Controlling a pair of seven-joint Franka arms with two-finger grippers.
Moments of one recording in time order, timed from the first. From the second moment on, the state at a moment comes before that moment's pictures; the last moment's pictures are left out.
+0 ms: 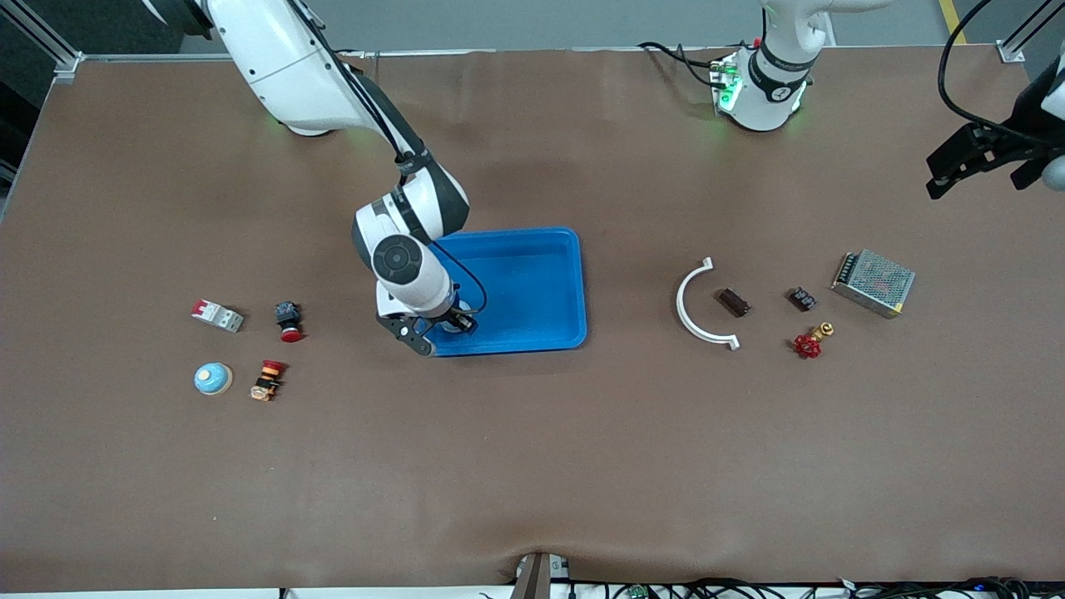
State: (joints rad) left arm -0.05 -0.08 -0.05 -1.54 0.07 1.52 -0.16; right arm 0.53 0.63 0.02 -1.76 0.11 2.31 1.12
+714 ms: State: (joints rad) left arm -0.05 -0.08 -0.10 -1.56 0.07 1.50 -0.17; right arm 0.26 0.46 0.01 -1.66 0.11 1.84 0.54
